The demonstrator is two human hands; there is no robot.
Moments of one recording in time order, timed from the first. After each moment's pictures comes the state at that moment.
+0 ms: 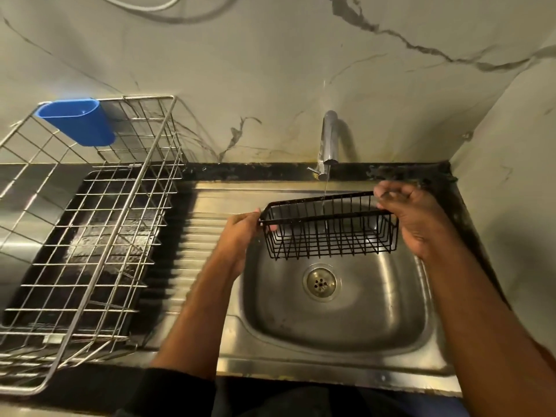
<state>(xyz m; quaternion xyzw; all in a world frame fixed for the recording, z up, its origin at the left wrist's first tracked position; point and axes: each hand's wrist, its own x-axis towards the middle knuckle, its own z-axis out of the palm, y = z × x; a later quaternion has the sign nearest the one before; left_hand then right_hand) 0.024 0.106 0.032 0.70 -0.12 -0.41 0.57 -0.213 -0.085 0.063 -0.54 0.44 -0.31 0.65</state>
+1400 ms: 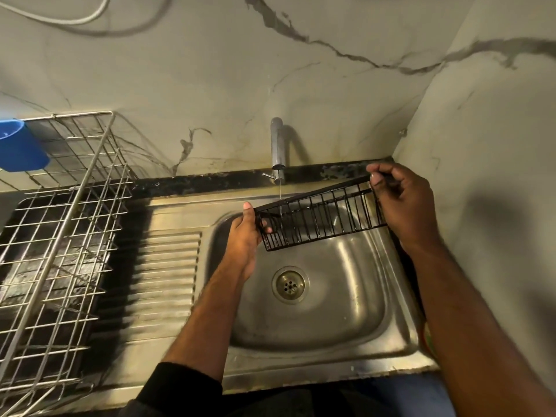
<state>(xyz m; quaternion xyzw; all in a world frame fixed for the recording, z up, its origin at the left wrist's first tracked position) -0.040 0.047 0.029 0.63 -0.10 -0.45 0.62 -0.266 -0.085 0.091 -0.73 0.43 -0.43 0.31</state>
